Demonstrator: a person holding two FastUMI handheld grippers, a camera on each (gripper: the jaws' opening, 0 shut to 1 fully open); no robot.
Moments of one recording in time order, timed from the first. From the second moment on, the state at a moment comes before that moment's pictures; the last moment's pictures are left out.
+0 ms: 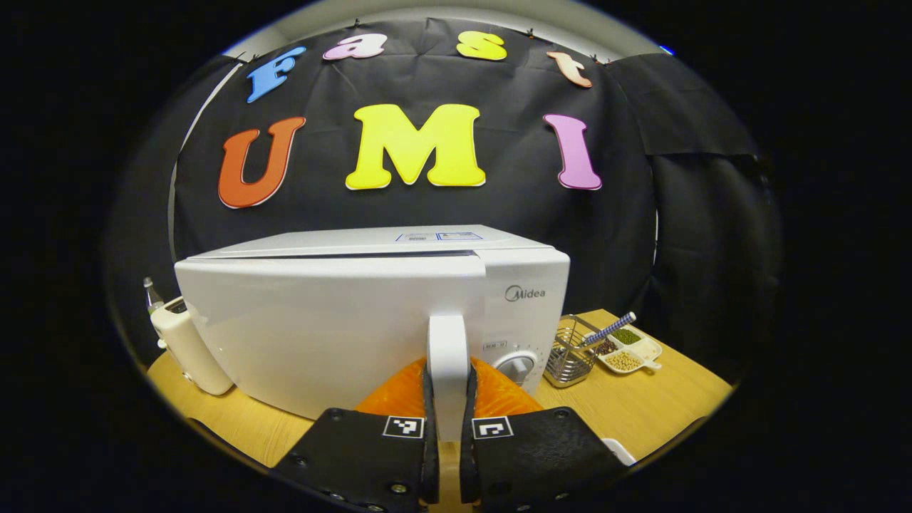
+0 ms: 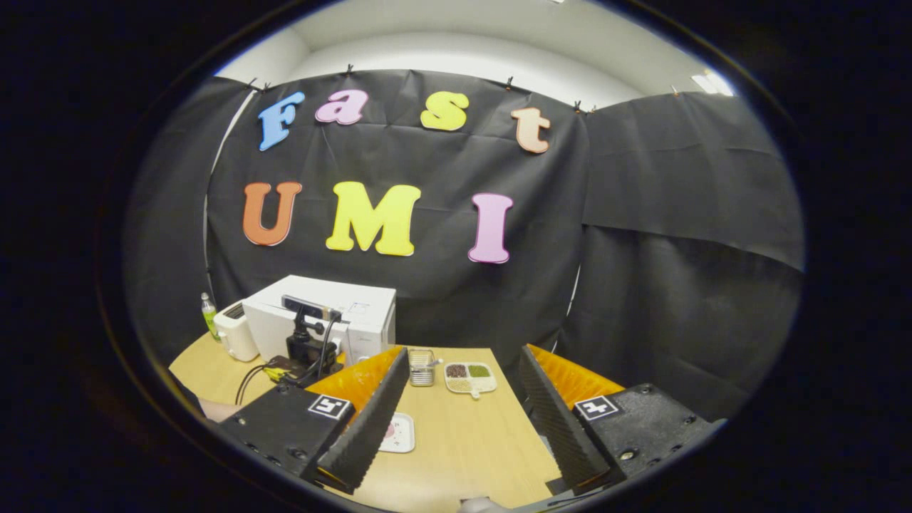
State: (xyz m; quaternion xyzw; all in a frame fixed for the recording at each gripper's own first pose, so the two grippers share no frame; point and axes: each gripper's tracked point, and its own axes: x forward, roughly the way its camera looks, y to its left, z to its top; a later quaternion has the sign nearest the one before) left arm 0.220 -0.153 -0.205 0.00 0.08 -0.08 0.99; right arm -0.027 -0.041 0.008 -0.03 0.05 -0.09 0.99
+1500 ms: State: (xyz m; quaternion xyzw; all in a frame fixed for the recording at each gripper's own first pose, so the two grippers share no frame) left arm 0.016 0.044 -0.204 0.04 0.09 0.03 0.99; right arm -0.022 0.135 -0.006 -0.04 0.05 0.16 0.99
